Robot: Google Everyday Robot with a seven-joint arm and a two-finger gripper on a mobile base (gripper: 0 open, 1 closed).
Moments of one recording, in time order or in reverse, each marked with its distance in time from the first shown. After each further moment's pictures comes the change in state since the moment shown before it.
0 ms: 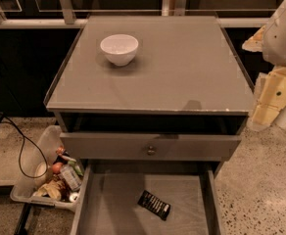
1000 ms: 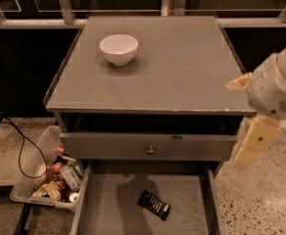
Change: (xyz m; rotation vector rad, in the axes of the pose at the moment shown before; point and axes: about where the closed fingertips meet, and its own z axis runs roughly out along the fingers) arm -0.003 0.051 0.061 -0.101 -0.141 0.021
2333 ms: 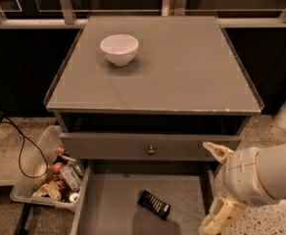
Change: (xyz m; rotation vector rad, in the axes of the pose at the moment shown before) arm 0.018 0.093 0.115 0.023 -0.245 -0.003
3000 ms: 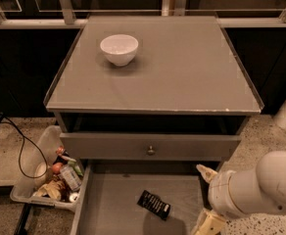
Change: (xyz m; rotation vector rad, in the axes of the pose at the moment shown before) arm 0.067 0.010 0.088 -0.029 0.081 0.082
